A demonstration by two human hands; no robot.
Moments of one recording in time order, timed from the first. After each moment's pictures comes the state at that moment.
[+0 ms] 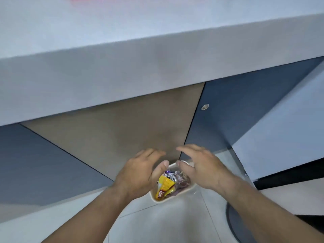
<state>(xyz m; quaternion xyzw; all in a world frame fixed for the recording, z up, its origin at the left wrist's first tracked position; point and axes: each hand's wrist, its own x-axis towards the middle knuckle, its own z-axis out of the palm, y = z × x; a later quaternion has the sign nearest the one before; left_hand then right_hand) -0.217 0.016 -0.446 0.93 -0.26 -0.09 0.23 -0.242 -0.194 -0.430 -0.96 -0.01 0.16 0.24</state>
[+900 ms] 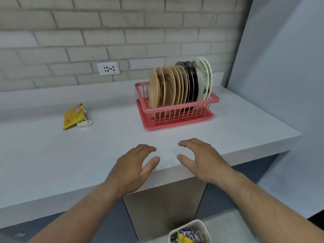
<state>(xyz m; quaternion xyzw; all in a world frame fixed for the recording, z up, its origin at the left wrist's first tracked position) -0.182 0.145 -0.115 0.93 -0.25 0.05 0.27 -0.205 -0.088 -0.091 -0.97 -0.06 -0.01 0.25</state>
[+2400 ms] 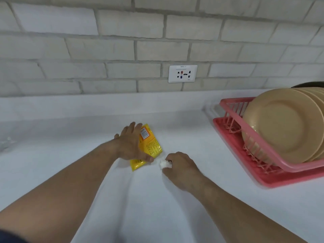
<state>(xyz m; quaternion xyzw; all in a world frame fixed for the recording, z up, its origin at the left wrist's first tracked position) 0.198 0.466 -0.131 0.98 -0.10 -0.14 0.11 0.114 0.273 -0.149 -0.97 -0.02 0.10 0.24</state>
